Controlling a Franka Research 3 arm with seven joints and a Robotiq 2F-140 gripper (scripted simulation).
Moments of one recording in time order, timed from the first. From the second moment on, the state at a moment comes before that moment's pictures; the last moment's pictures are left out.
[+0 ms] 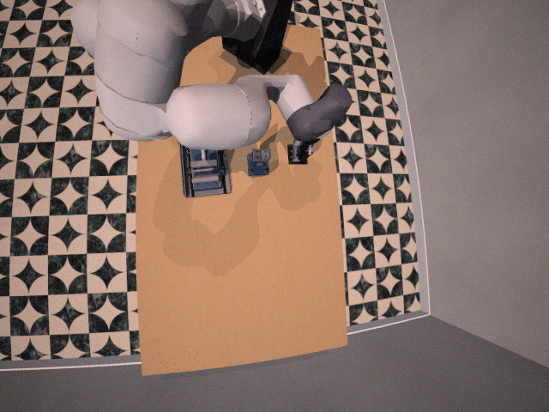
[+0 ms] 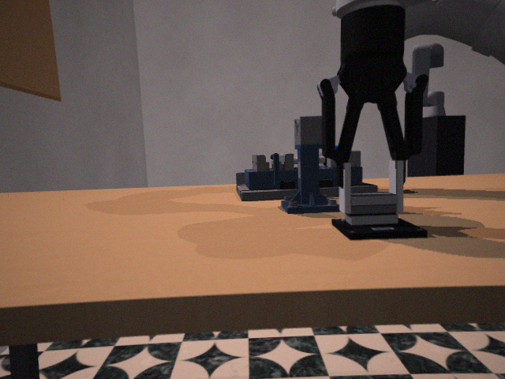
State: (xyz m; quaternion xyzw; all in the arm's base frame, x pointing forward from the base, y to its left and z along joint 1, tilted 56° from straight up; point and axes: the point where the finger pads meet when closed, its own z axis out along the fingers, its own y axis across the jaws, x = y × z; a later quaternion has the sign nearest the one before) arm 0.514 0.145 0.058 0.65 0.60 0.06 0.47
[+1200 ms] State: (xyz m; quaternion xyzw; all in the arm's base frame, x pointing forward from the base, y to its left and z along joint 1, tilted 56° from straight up) arm 0.479 0.177 0.088 0.66 0.59 0.06 0.46
